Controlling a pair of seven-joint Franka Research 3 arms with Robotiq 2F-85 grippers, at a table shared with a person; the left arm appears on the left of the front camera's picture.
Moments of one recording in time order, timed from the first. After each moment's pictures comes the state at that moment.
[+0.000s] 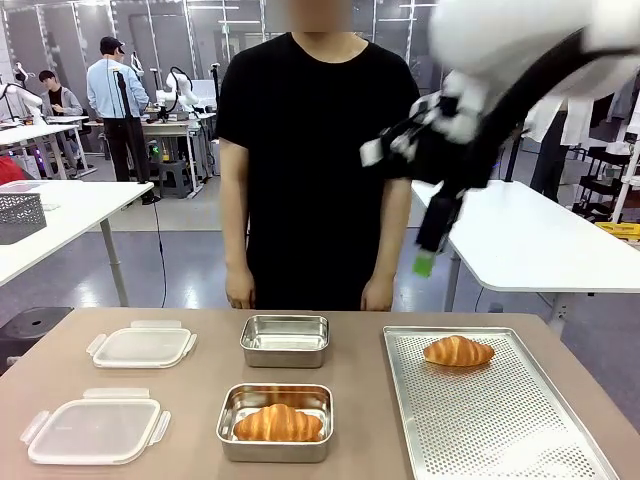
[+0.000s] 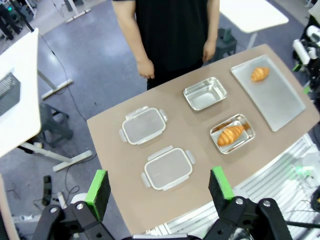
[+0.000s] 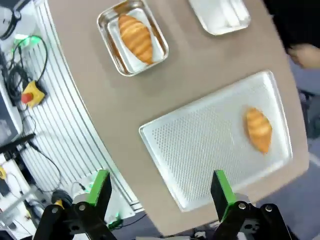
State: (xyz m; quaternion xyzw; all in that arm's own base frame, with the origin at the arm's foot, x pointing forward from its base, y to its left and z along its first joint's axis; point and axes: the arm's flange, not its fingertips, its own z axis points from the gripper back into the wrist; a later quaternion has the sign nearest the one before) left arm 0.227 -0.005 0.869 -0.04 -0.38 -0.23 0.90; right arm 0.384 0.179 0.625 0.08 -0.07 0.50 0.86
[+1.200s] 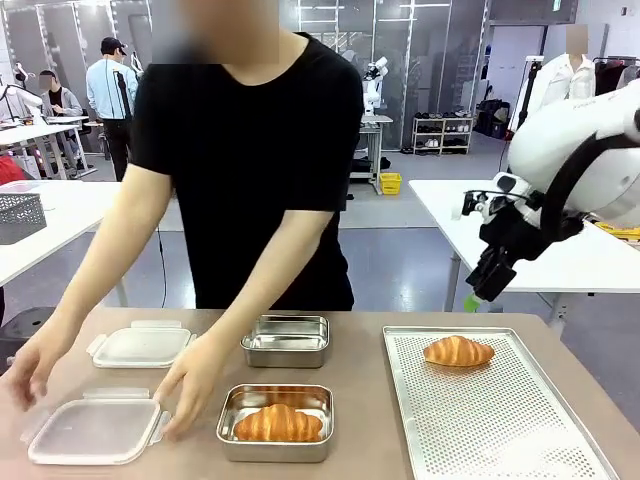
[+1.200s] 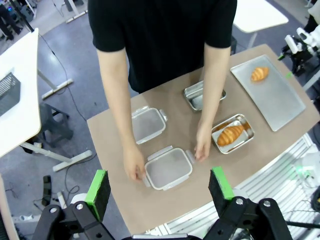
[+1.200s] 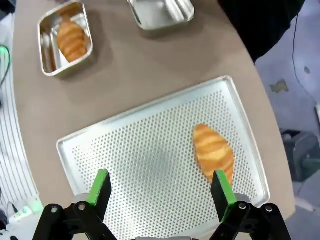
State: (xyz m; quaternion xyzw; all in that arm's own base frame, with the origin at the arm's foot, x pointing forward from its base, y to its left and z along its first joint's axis) left arm 0.227 -0.005 0.869 -0.04 -0.38 -0.23 0.90; right arm 0.480 0.041 0.484 0.15 -0.21 0.53 0.81
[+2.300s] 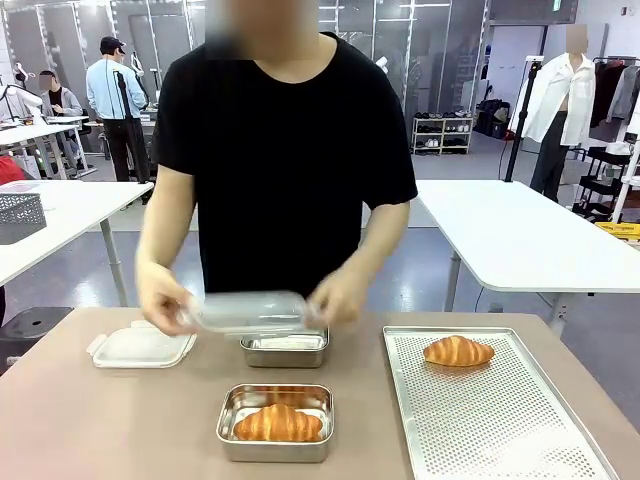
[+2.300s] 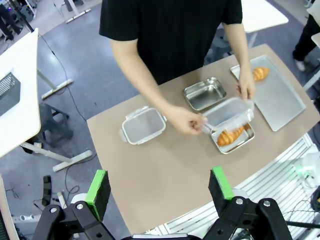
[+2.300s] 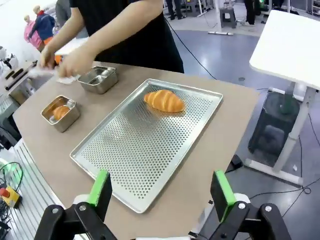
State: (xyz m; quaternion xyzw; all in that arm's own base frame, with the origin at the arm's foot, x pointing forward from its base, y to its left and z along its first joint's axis) left arm 0.227 -0.005 0.869 -0.04 -0.38 -0.23 0.90; right arm 0.220 -0.277 0.407 0.27 -0.48 0.18 0.81
